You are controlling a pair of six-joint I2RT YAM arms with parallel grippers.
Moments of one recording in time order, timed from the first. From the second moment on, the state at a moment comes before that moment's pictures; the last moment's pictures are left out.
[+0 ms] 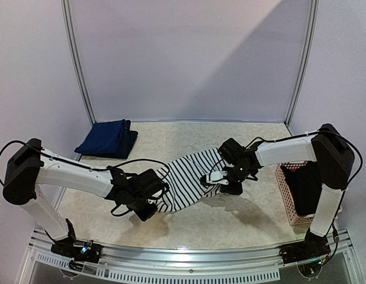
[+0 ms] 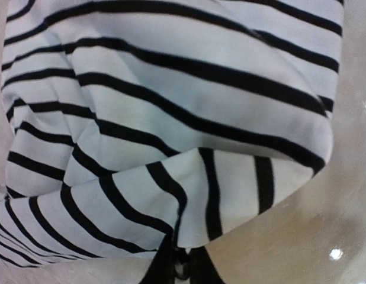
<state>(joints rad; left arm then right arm) -1.04 1.61 0.82 -0.49 -0.22 -0.19 0.75 1.87 1.14 -0.52 -0.08 -0.79</state>
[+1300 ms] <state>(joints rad) -0.73 1.58 1.42 -0.91 -0.42 -0.25 0.36 1.80 1.46 -0.91 -0.41 -0.32</state>
